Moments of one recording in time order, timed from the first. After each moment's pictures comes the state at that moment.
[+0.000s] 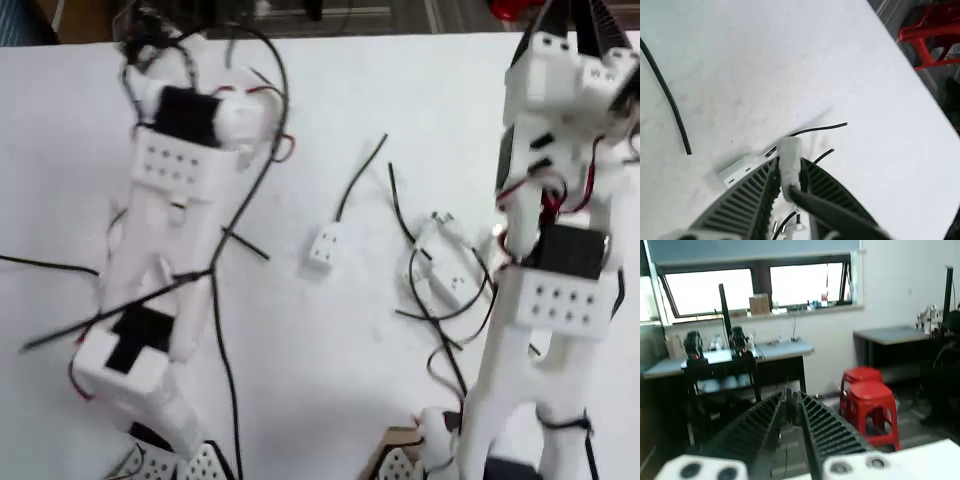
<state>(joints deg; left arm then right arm) 13.8 12.9 -39.8 91.8 66.0 9.3 -30.9 7.4 22.2 -5.1</state>
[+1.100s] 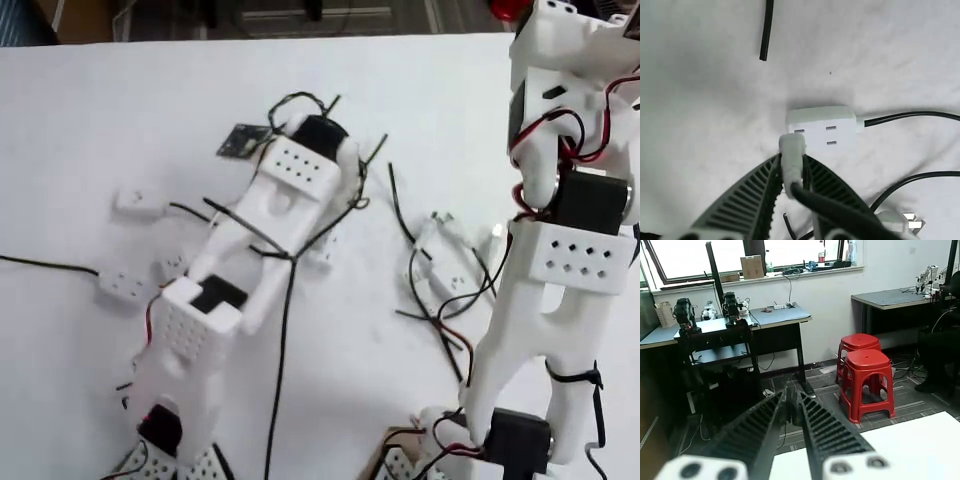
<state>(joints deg) 25.4 37.1 -39.7 100.8 95.5 9.3 -18.1 -13.3 38.9 -5.1</state>
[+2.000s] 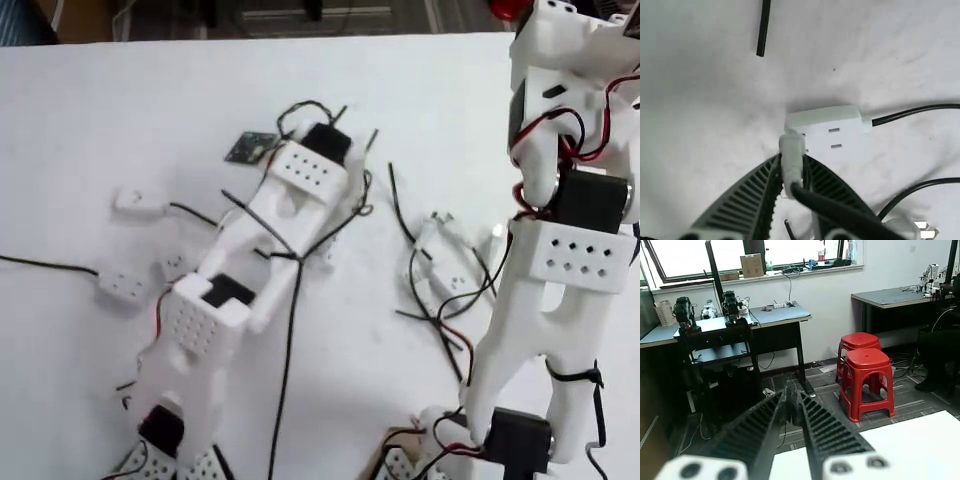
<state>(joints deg) 26.4 41.0 -41.3 100.4 95.9 9.3 -17.9 -13.3 38.9 -5.1</state>
